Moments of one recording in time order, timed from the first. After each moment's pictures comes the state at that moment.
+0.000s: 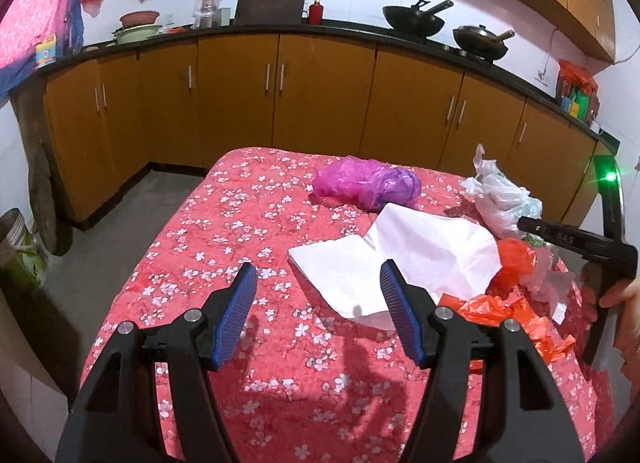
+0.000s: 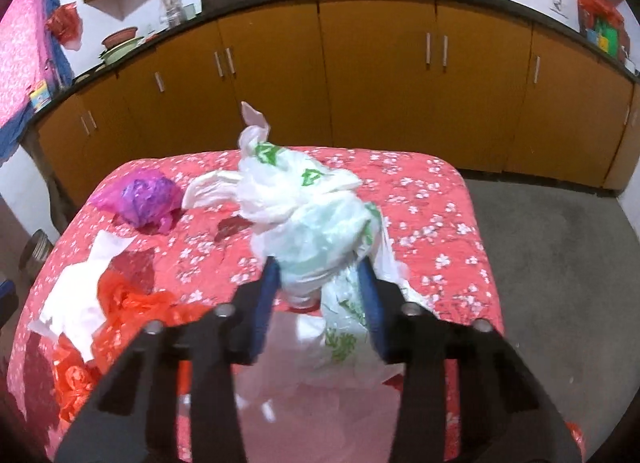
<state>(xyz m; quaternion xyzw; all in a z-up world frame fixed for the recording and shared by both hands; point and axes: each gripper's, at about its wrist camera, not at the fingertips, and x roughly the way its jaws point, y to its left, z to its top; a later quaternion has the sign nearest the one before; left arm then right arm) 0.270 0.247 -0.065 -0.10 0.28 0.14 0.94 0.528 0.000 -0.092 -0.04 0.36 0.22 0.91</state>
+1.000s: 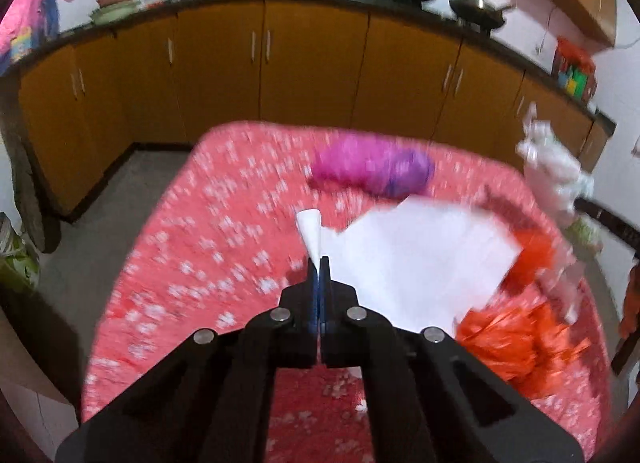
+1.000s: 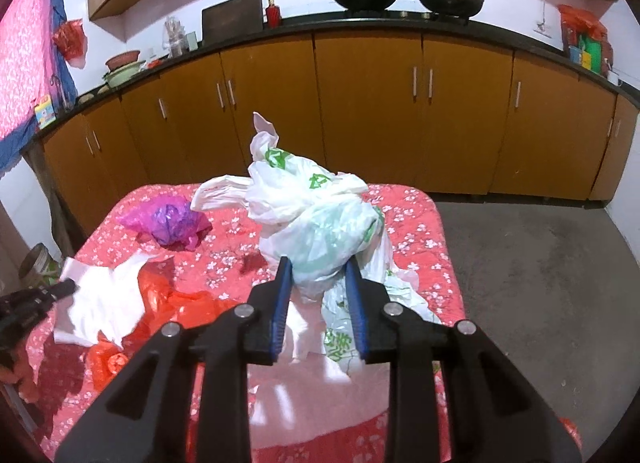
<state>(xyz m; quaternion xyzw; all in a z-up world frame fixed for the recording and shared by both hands) 0.299 0.271 -0.066 -0.10 0.33 0.11 0.93 0.478 -0.025 -0.048 -0.02 0.31 0.21 0.93</state>
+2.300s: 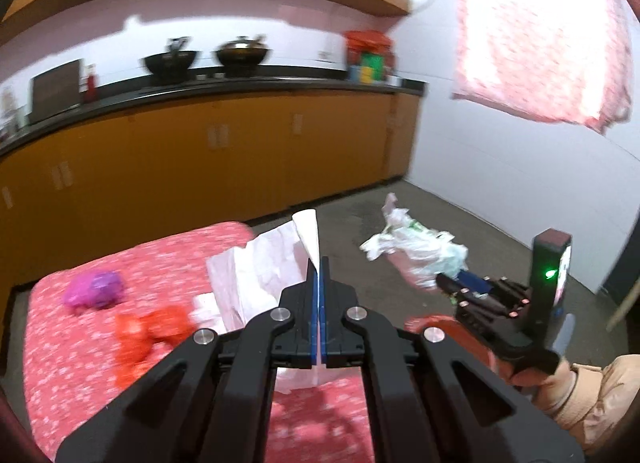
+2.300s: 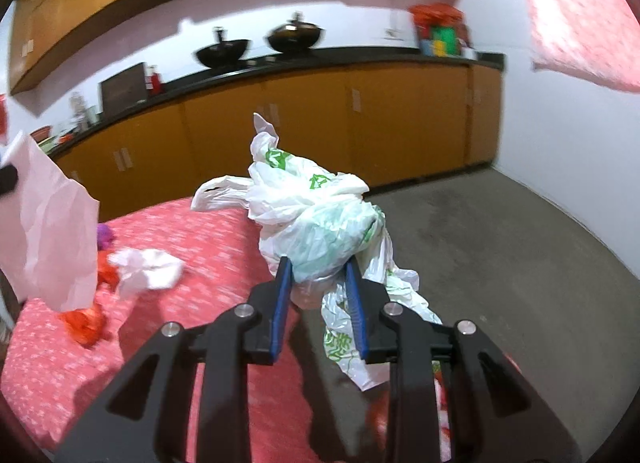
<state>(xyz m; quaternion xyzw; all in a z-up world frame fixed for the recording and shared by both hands) 0.263 -0.015 0.044 0.02 0.24 -0.21 0.95 0.310 -0.272 -0.048 0.06 0.26 -0.01 0.96</state>
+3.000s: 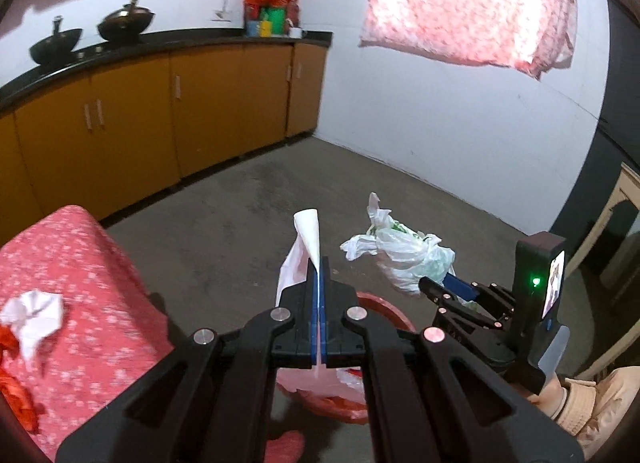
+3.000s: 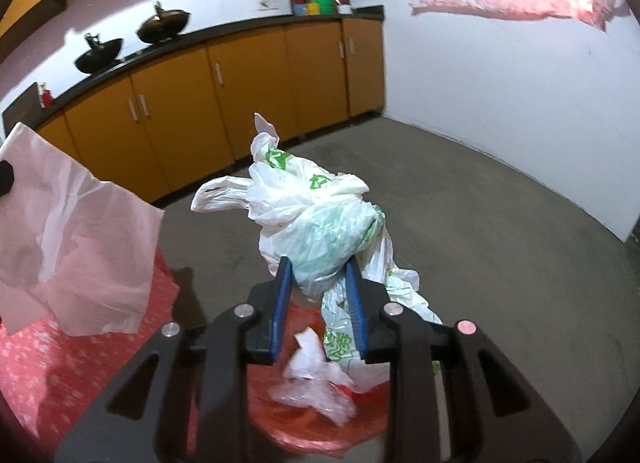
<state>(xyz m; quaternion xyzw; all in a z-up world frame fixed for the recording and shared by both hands) 0.269 -0.206 -0.034 0.05 0.29 -0.35 0.89 0.249 -0.430 -0.130 0.11 0.31 -0.18 0.93</state>
